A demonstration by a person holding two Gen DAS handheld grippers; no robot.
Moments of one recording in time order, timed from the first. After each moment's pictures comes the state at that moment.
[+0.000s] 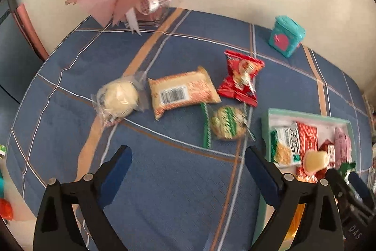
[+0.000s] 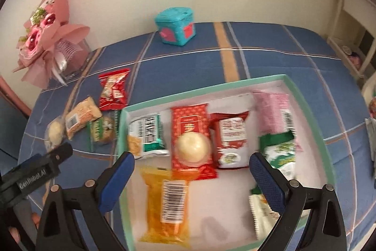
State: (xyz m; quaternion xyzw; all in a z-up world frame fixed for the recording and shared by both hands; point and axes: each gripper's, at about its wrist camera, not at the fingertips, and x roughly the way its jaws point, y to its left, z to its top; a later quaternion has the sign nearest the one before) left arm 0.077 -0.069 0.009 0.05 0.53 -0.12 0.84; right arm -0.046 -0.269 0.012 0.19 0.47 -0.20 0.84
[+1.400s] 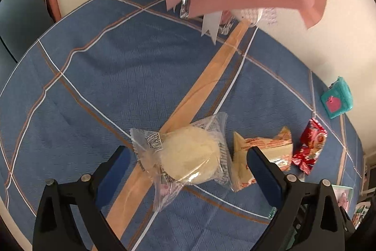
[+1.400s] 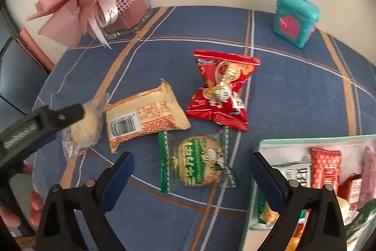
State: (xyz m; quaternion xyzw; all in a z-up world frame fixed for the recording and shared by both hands) left arm 0.191 0.026 -0.041 -0.06 0.56 -0.06 0.82; right arm 0.110 -0.159 -0.041 0.14 0.53 -0.06 0.83
